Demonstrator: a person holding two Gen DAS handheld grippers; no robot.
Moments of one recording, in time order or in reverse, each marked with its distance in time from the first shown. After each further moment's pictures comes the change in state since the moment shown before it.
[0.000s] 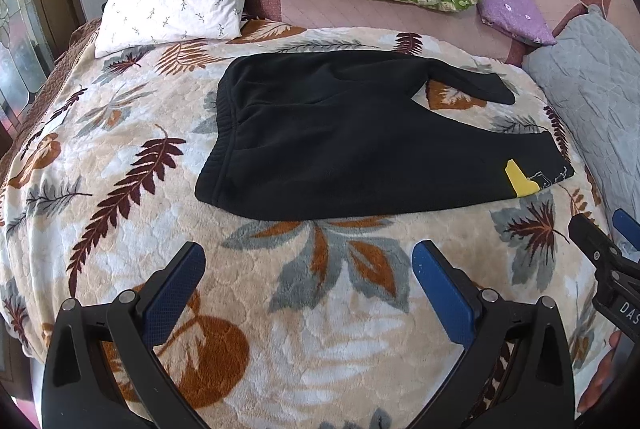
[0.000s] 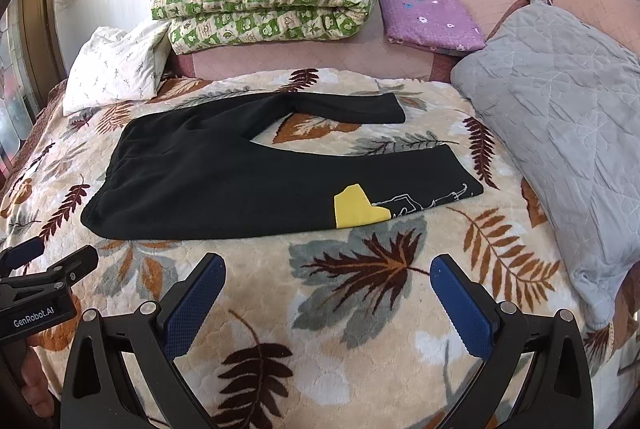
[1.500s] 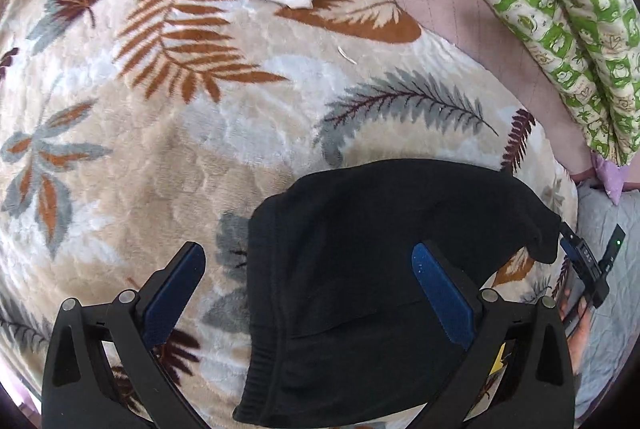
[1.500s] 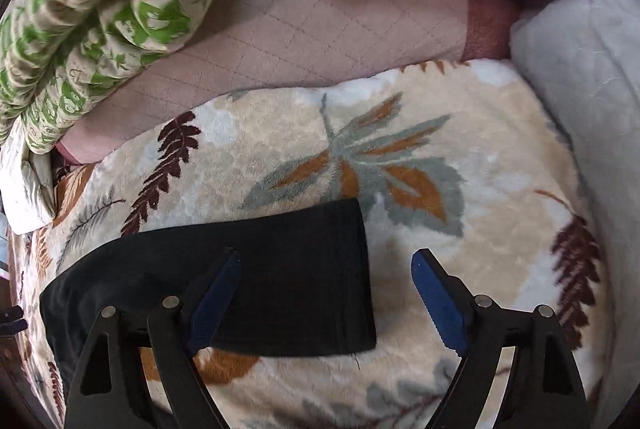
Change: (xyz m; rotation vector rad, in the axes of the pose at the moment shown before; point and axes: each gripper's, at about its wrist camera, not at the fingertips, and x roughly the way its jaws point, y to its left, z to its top) left arm 0.196 0.123 0.219 -0.343 0.472 -0.124; right arm 0.321 -0.151 0.227 0.183 0.297 0.153
